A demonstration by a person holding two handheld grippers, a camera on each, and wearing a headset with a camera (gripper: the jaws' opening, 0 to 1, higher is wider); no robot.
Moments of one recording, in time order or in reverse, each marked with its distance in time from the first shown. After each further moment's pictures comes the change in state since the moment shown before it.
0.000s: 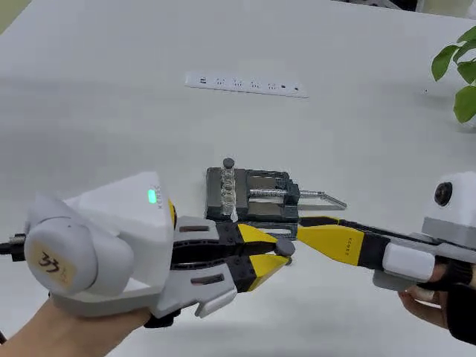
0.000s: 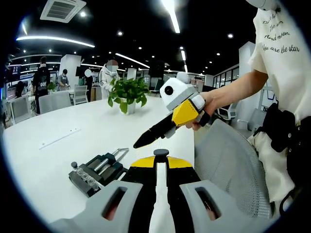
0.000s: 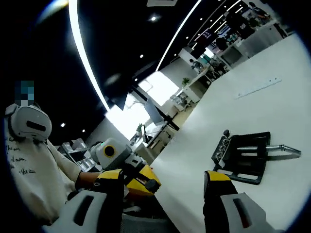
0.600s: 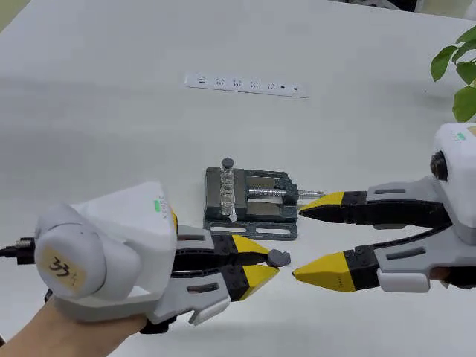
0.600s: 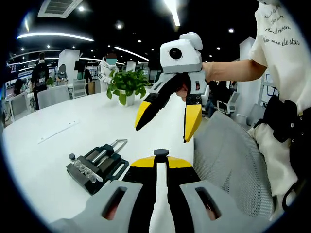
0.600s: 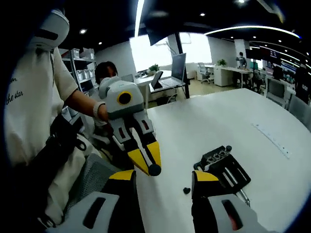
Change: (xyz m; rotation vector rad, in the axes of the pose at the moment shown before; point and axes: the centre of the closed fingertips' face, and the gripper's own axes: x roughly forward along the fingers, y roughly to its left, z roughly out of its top) left arm 0.001 -0.001 -0.018 -0.004 0.067 -0.008; right arm -0.004 0.001 -0.023 -0.632 0.507 -0.018
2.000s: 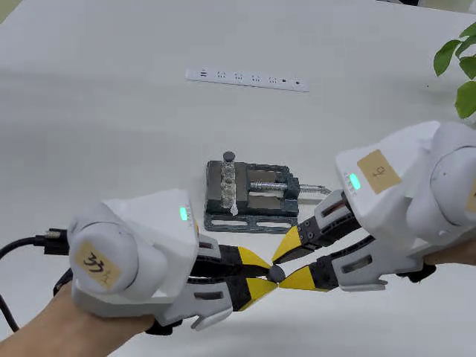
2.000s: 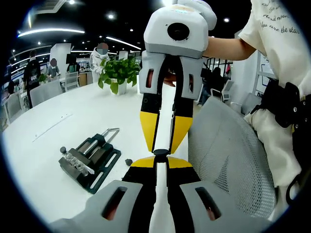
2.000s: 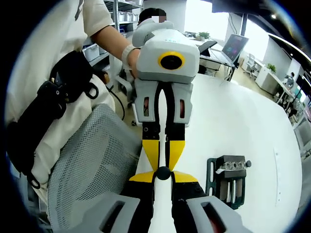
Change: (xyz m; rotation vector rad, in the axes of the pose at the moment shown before) left arm 0.006 -0.012 -0.025 0.029 0.112 -0.060; right arm 0.031 0.026 -0.027 -0.369 0.342 0.160
